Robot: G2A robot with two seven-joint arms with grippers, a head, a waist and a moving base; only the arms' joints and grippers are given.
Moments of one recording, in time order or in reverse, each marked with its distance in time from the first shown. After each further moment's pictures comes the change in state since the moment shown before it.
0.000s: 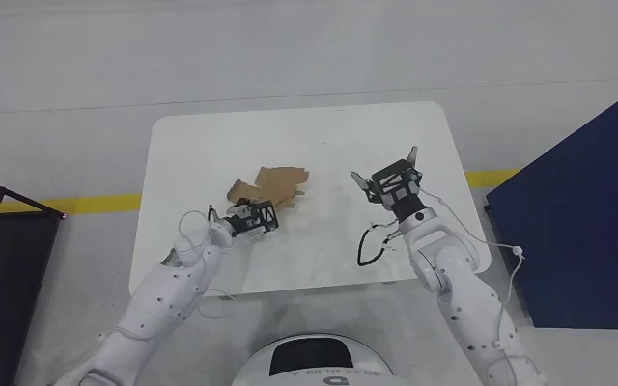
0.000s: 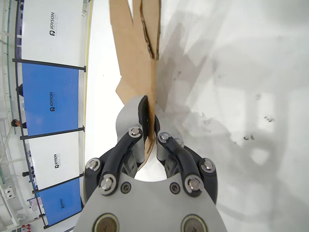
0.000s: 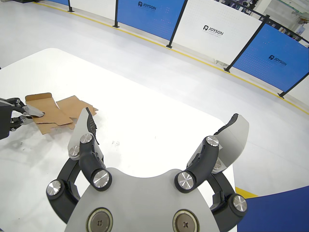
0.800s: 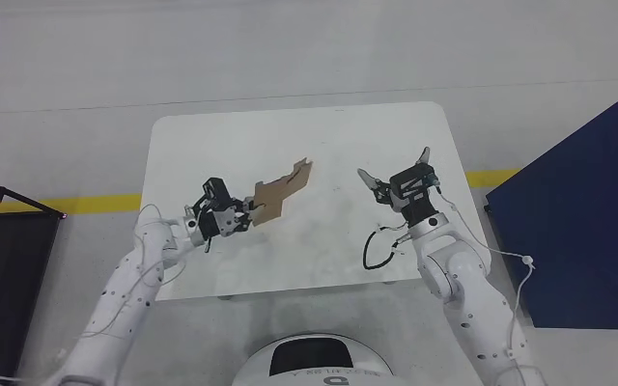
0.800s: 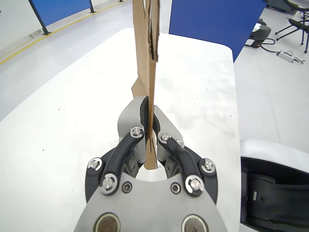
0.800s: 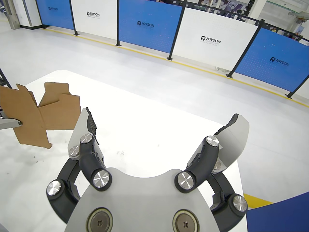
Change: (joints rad) left arm 0.029 0.044 -0.253 0.004 -0.723 -0.723 0.306; right arm -0.060 0.001 0.059 -0.040 0.082 -0.022 -0.106
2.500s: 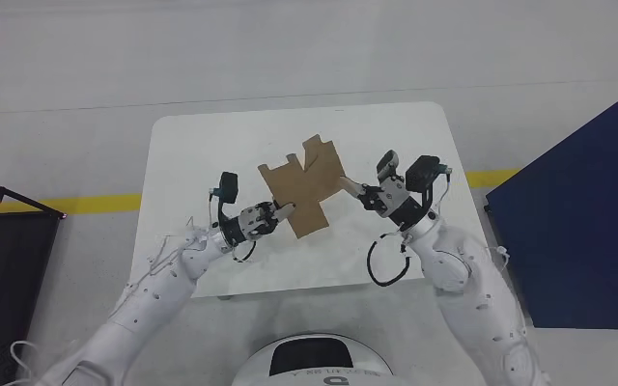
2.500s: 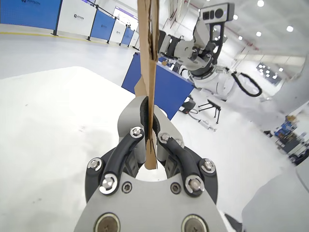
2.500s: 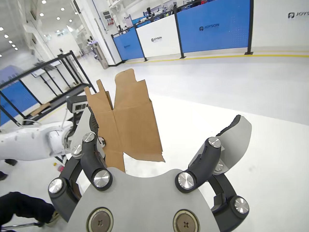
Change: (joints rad) left arm -0.115 0.023 0.379 0.036 -0.941 -0.095 -0.204; right arm 0.080 -0.001 0.003 0.088 0.640 -0.389 0.064
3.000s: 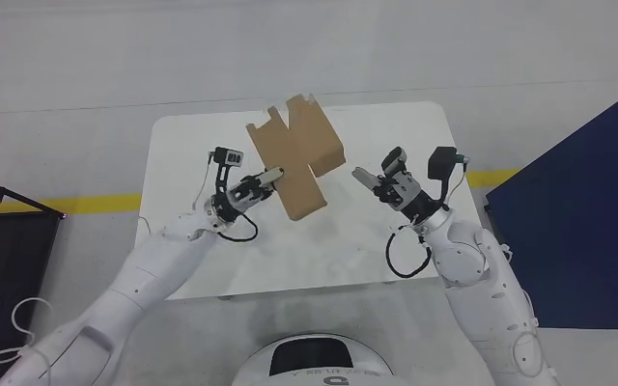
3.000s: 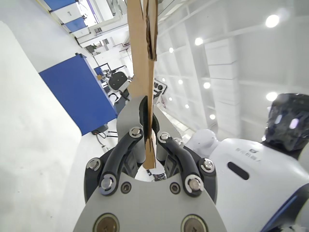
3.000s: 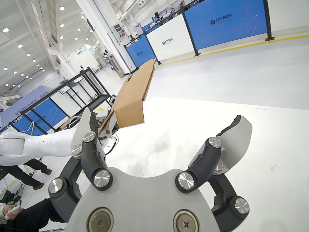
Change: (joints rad) left arm -0.194 0.018 0.139 0.117 -1.600 0.123 -1.094; right arm 0.014 0.009 0.043 0.031 0.159 -0.052 0.067
